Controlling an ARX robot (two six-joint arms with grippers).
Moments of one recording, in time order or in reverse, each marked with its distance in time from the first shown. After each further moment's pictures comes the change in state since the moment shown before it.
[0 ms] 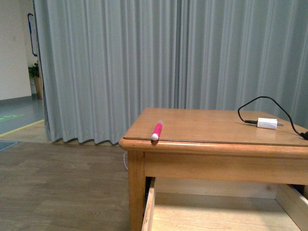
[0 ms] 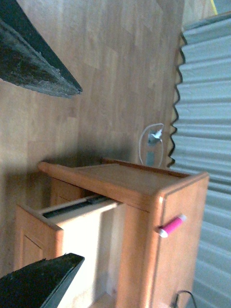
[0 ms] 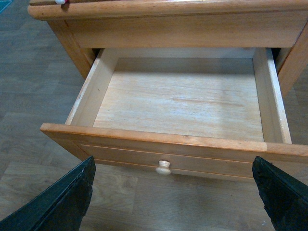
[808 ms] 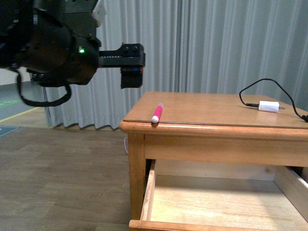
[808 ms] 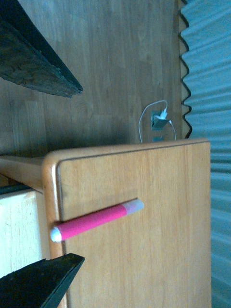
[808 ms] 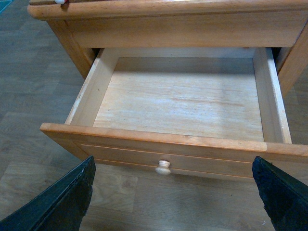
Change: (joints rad) left arm 0.032 1.244 0.998 0.100 0.111 0.089; right arm 0.001 0.000 0.000 0.000 0.000 0.000
